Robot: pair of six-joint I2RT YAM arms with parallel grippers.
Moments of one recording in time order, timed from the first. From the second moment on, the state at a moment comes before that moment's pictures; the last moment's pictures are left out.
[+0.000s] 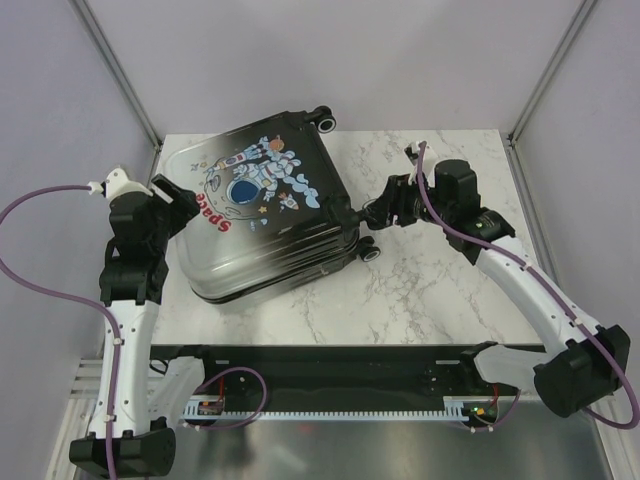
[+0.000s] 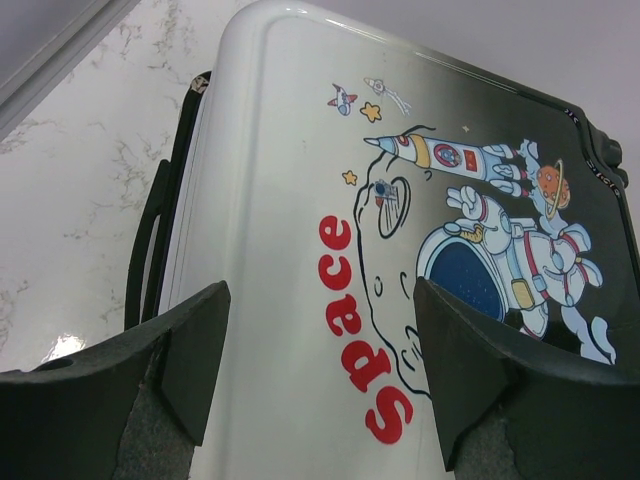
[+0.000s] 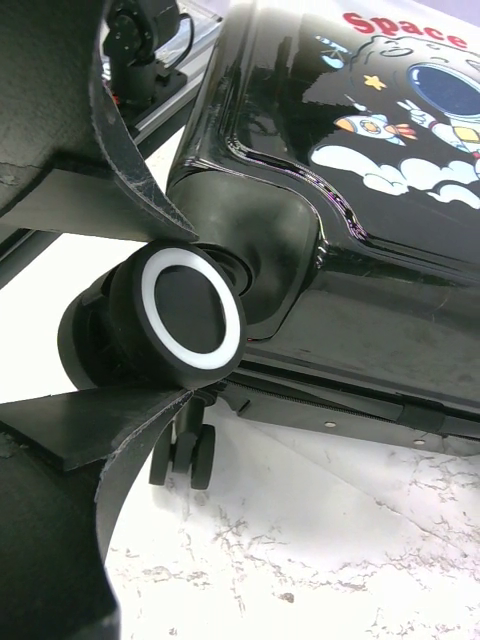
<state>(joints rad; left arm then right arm) 0.05 0.82 1.04 -0.53 -0.15 -0.56 0.41 1.20 1.10 -0.31 -0.39 0.35</state>
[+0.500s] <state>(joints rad) 0.05 0.82 1.04 -0.54 -0.15 -0.56 0.41 1.32 1.13 -0.15 -0.39 0.39</state>
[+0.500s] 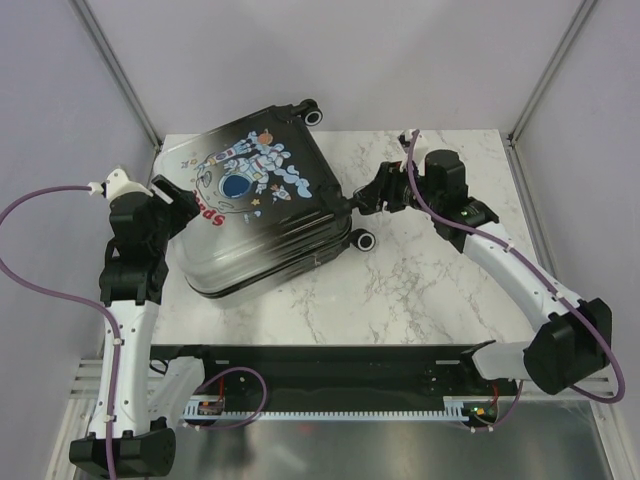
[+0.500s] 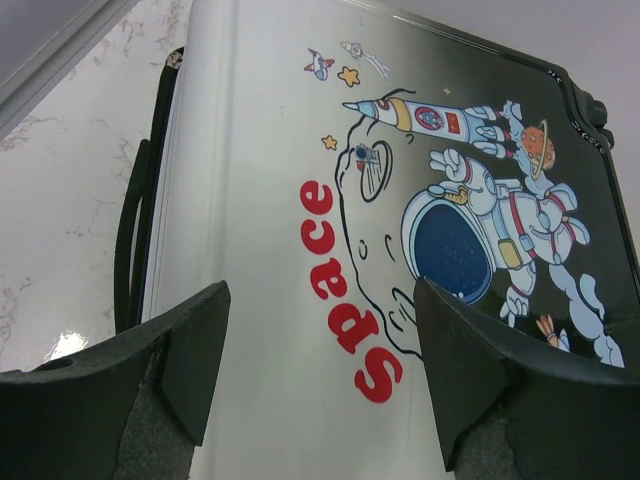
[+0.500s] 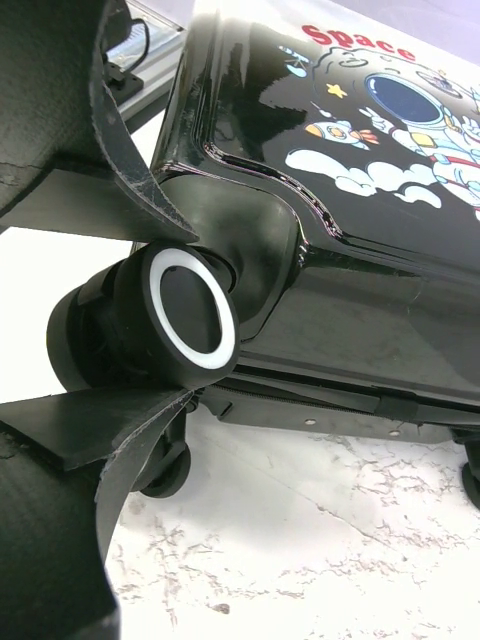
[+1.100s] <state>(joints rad) 0.05 0.87 1.07 -0.52 -0.03 -0.46 0.43 1.44 1.15 -0.03 -0.35 0.41</state>
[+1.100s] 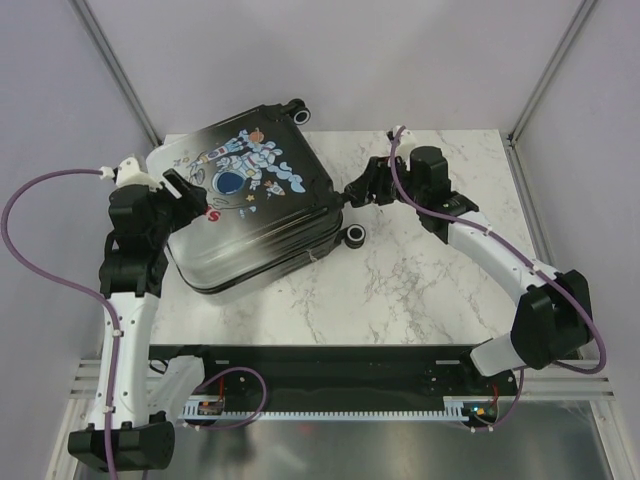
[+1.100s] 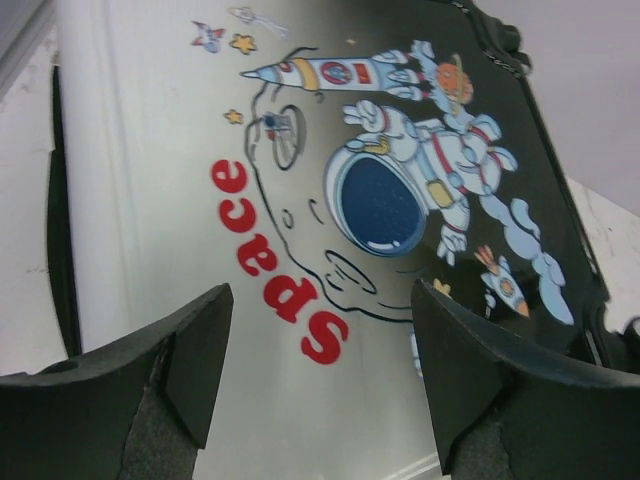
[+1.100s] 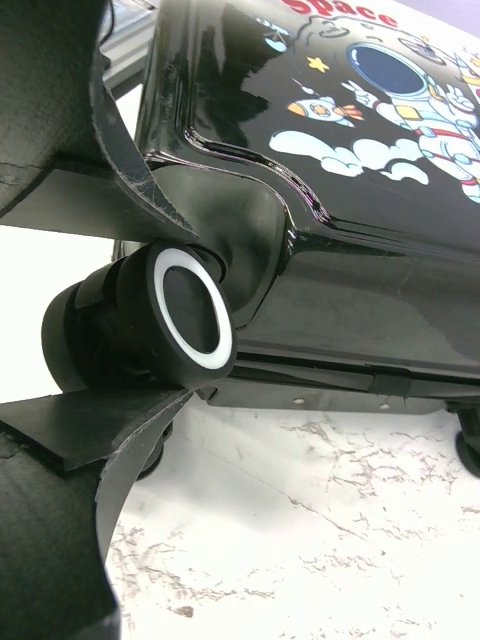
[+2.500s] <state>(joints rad) -0.10 0.93 0.97 -0.43 0.08 -0.56 0.74 1.31 0.83 0.13 -0.20 0.24</state>
